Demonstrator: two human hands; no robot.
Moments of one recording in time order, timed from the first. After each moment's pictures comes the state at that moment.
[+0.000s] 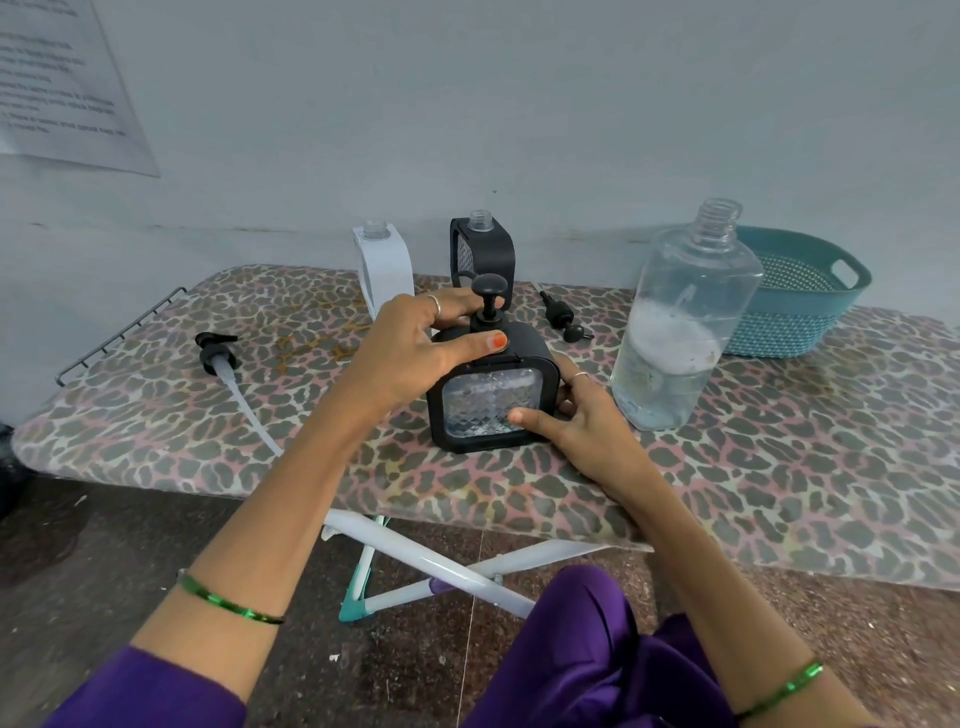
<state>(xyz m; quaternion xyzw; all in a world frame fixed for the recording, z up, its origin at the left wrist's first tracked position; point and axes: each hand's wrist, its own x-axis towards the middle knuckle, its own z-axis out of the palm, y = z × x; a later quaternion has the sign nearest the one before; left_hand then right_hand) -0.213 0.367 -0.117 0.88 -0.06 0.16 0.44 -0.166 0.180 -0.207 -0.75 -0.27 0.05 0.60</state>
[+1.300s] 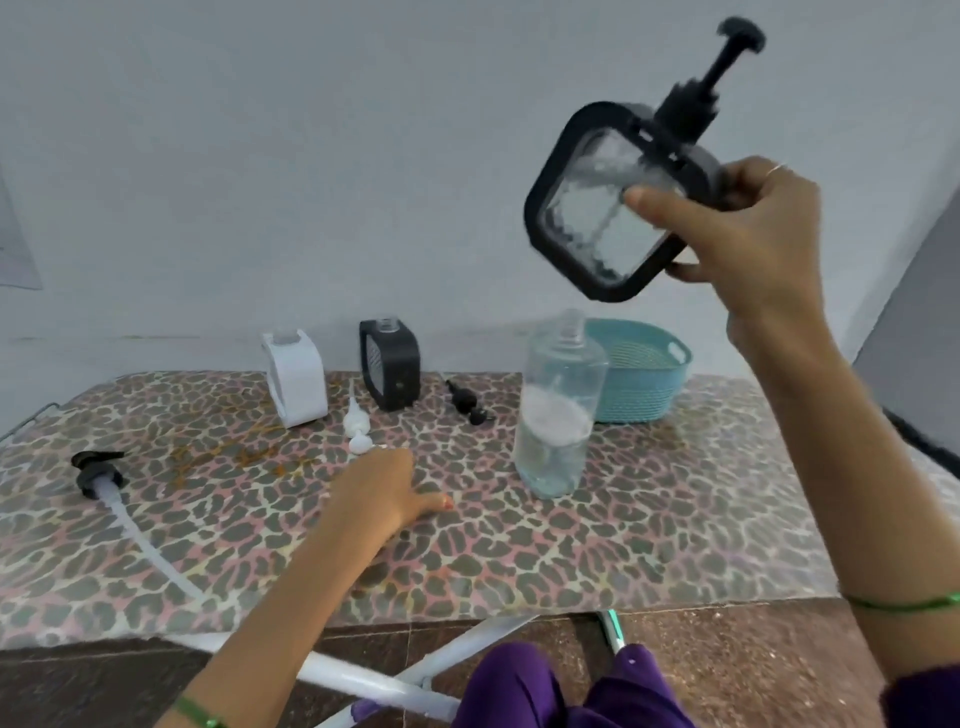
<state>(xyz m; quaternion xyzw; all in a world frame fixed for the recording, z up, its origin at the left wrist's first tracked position) -0.186 0.328 -0.164 0.99 0.06 -0.03 0.10 -0.180 0.069 0.024 -0.73 -0.09 -0.35 0.58</state>
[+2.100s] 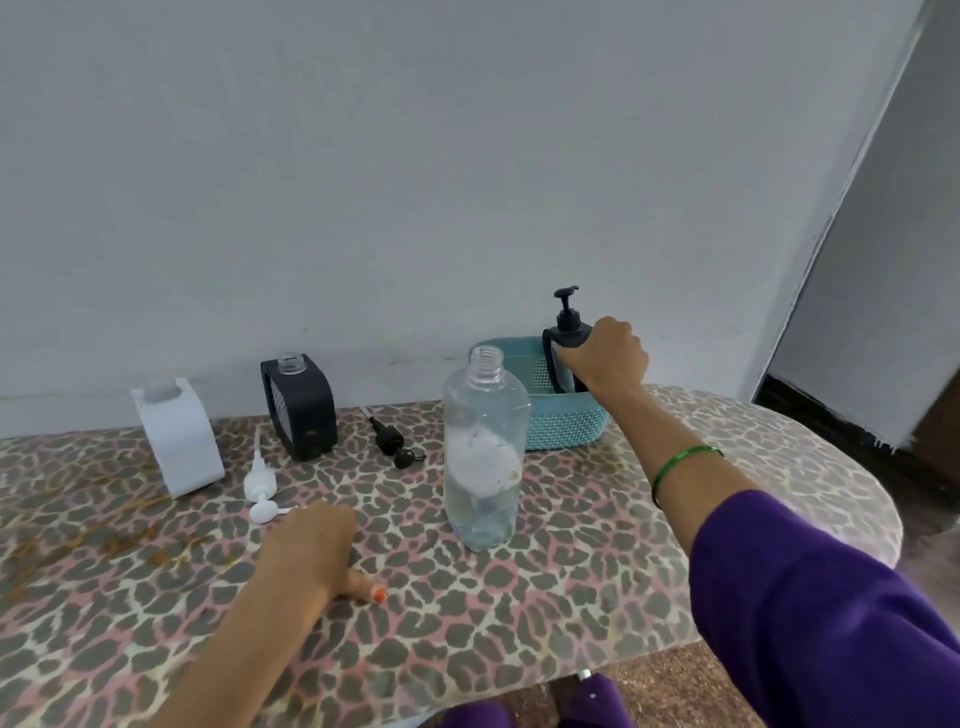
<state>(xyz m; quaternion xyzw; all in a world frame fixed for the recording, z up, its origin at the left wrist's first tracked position) -0.156 0.306 -0.149 0.99 -0.01 -0.15 -0.06 -0.006 0.015 -0.097 -0.92 0.14 -0.26 0.24</state>
